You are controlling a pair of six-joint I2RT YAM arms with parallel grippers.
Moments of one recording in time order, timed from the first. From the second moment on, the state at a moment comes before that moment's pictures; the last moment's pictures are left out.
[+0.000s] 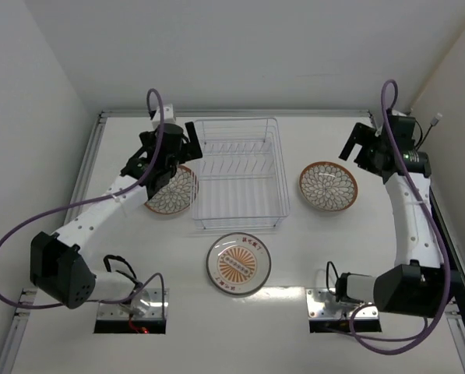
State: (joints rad) left arm -0.47 1.35 1.17 -0.31 -0.48 -0.43; right arm -0.16 1.26 1.30 -0.77 0.01 0.29
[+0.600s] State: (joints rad) left arm -0.47 1.28 1.08 -0.27 -0.52 -0.48; right arm -0.48 1.38 0.99 -0.52 -0.19 0.43
